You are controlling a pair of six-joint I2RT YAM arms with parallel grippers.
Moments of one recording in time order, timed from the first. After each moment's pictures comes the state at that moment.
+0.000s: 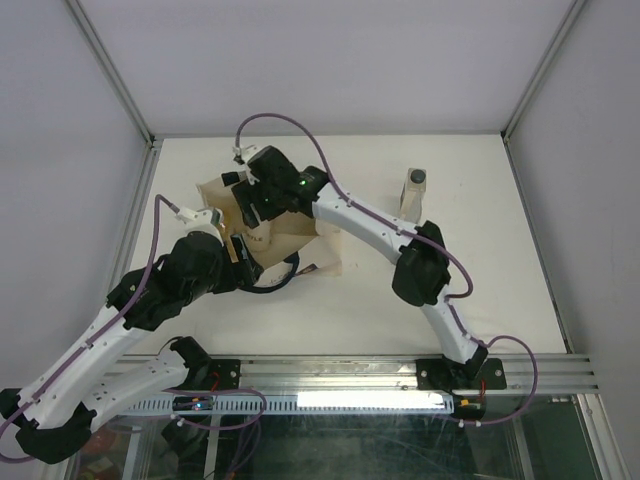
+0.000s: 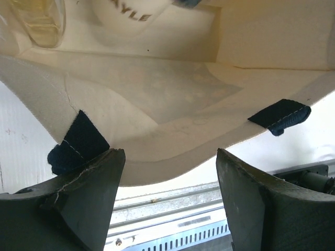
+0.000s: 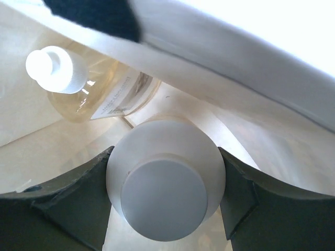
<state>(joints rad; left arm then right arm) -0.75 0.73 0.96 -0.95 -0.26 -0.81 0.96 2.23 2.21 -0.75 0.02 0.22</state>
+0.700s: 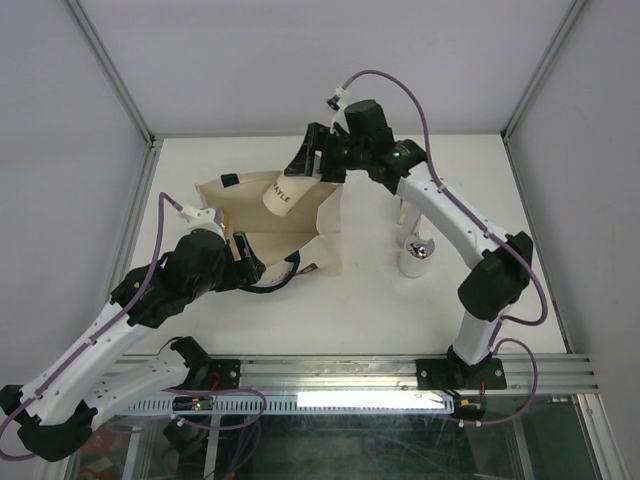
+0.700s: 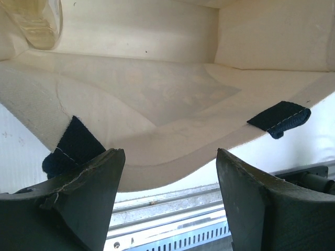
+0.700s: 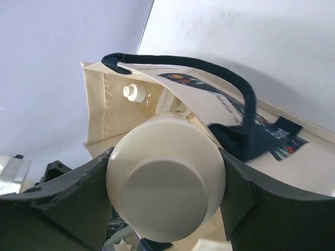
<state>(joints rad) -0.75 0.76 0.96 -0.93 -0.26 -0.81 0.66 1.81 1.85 -0.56 -0.38 0.65</state>
